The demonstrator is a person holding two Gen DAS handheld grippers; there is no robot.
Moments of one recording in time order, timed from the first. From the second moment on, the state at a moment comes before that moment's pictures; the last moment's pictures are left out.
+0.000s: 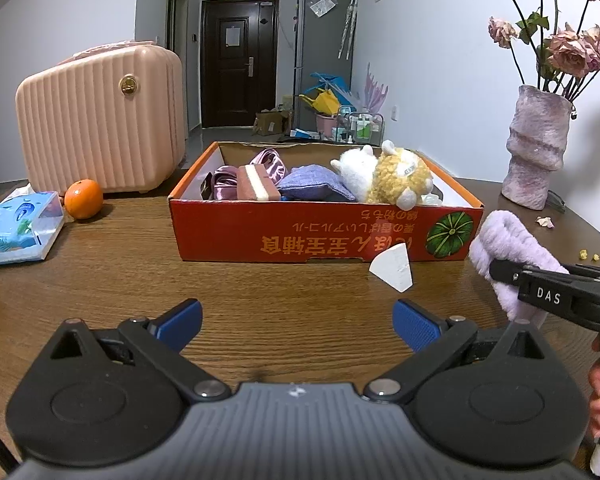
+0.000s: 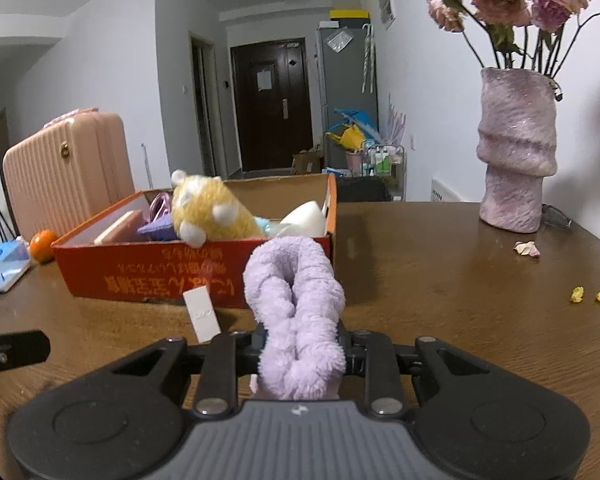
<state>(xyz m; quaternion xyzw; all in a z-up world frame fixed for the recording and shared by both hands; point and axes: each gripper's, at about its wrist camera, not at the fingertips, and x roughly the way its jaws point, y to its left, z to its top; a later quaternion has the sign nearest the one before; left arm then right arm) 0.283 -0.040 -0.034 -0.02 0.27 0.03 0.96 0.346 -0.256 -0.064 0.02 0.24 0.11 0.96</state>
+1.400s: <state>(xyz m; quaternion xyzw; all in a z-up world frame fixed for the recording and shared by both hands) 0.390 -0.123 -0.059 0.00 0.31 0.02 0.95 0.387 -0.309 -0.058 0.06 0.20 0.05 0.98</state>
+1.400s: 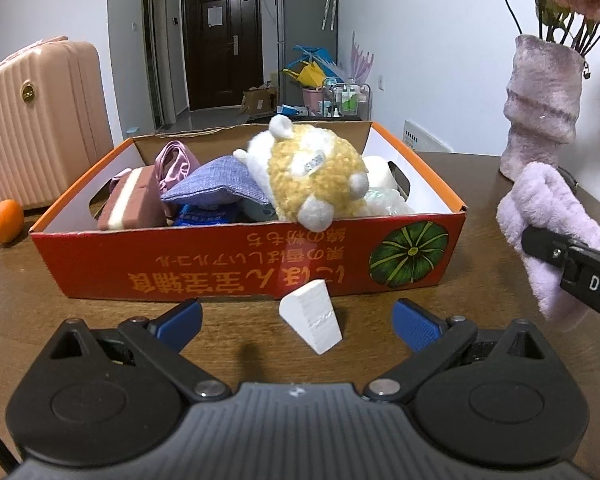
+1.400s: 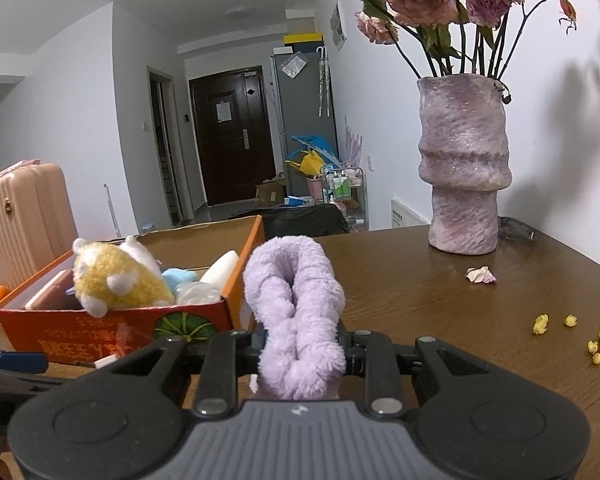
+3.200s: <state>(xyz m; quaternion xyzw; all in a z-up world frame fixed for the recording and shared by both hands) 0.372 -0.091 -0.050 -0.02 0.28 0.01 0.96 0.365 -0.285 -0.053 0.04 0.17 0.09 0.98</state>
